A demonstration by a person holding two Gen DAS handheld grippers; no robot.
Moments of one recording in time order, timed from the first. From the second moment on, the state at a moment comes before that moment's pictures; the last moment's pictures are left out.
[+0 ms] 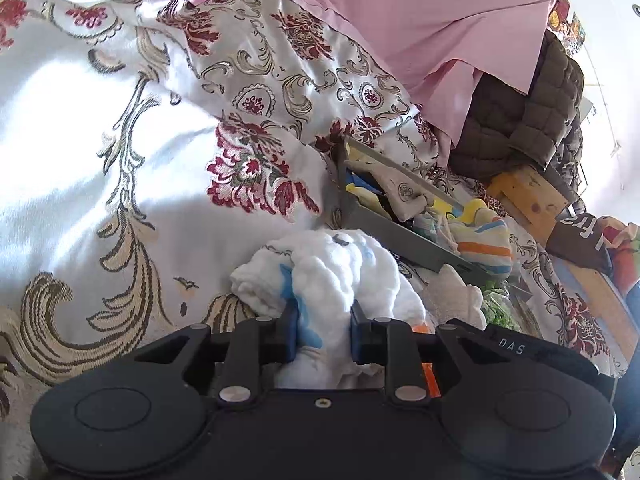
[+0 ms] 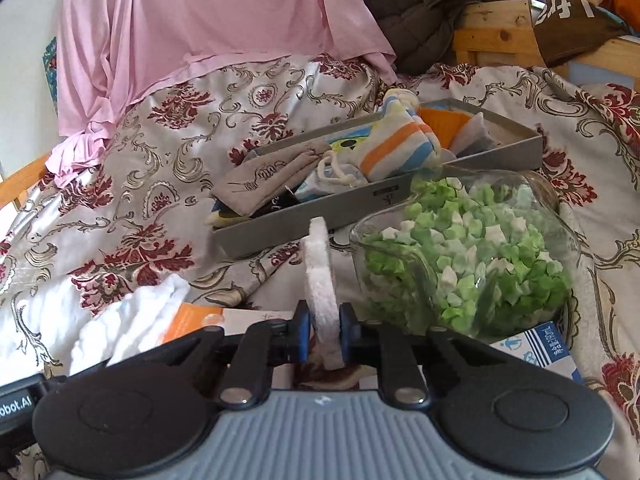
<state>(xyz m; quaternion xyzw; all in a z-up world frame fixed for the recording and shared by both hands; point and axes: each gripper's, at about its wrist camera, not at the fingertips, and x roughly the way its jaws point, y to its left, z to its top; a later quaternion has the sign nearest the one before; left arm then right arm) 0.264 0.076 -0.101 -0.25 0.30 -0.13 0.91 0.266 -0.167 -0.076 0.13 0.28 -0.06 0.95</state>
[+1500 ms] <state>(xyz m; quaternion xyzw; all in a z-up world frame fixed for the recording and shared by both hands) 0.308 -0.051 0.021 -0.22 0.21 -0.17 0.94 0.275 -0.290 0.025 0.15 0.13 -0.01 0.98</state>
